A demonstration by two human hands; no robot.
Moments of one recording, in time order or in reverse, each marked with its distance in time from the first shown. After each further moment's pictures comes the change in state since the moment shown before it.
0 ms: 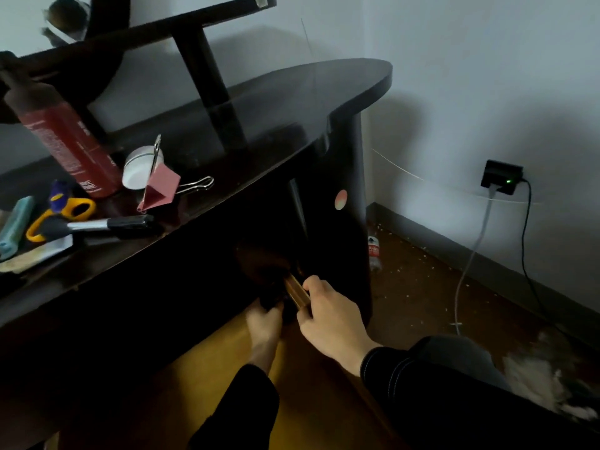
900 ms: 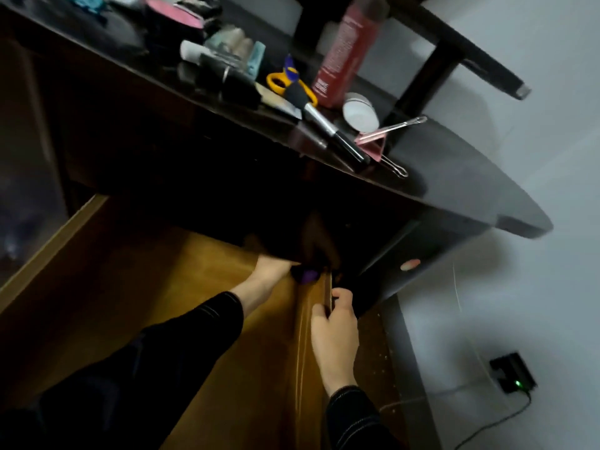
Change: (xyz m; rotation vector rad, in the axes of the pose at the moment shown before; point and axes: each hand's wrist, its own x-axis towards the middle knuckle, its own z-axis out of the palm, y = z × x) left_hand -0.014 0.032 -0.025 -0.638 0.148 -0.103; right_hand -0.002 0.001 0.001 0.025 -0.055 0.008
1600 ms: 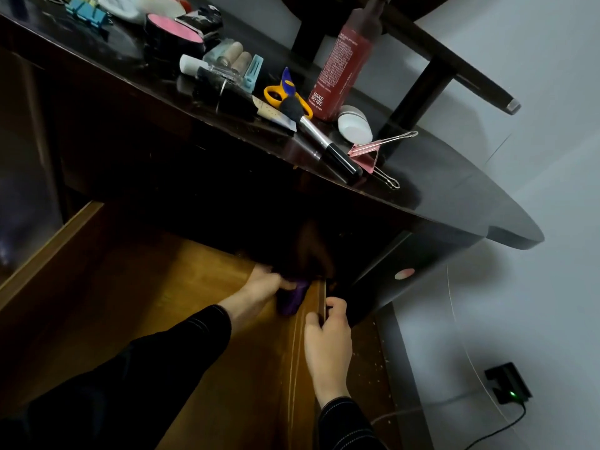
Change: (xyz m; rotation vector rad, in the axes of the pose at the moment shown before) left_hand -0.008 -0.010 -0.007 -0.078 -0.109 -0.168; right_hand 0.001 0.001 0.000 -0.008 -0.008 0.025
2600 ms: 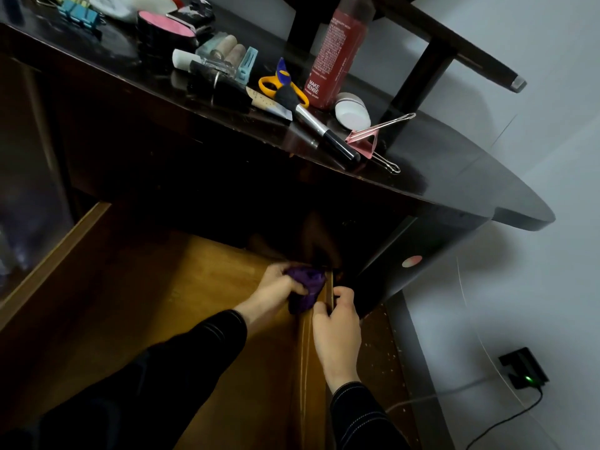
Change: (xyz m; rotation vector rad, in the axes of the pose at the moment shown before) left_hand -0.030 0.004 0.009 -0.029 -0.093 -0.014; right_hand 0.005 0.008 0.004 -0.006 0.021 -0.025
